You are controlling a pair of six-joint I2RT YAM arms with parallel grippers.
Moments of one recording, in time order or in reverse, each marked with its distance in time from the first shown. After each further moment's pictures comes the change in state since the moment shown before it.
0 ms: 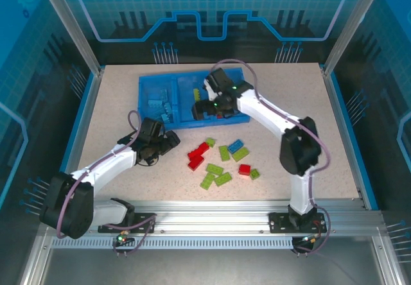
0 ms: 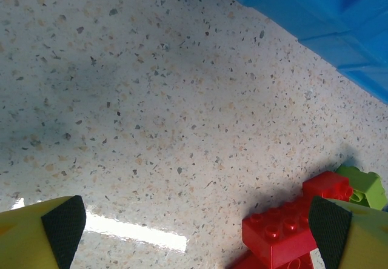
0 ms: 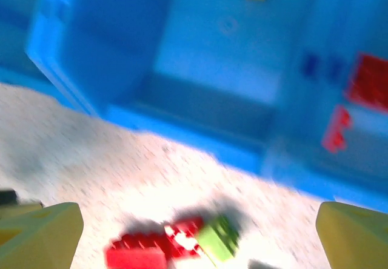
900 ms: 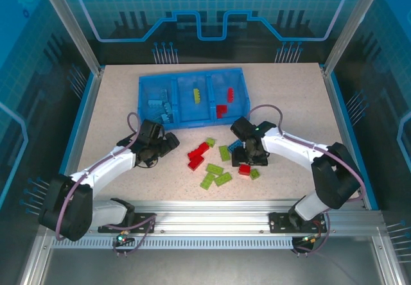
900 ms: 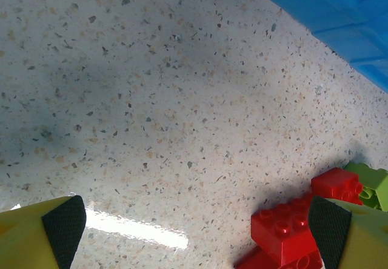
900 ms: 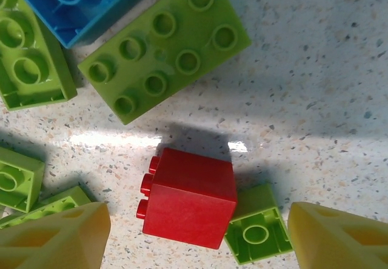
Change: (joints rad) left arm 0.000 -0.020 -0.026 0.001 0.000 -0.006; right arm 0.034 -0.377 -0.709 -0.090 0.107 0.324
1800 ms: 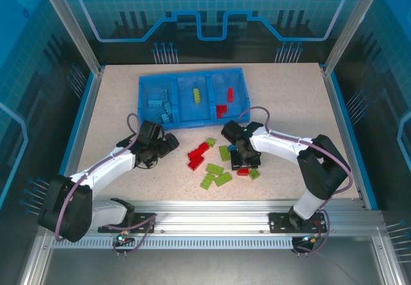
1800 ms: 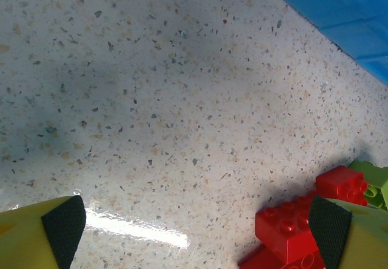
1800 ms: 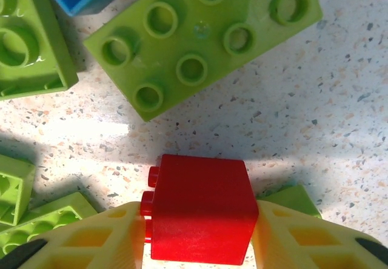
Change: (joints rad) left arm 0.000 -0.007 -0.011 0.001 0.000 0.000; right arm 0.064 0.113 0.058 -0.034 0.015 0.030
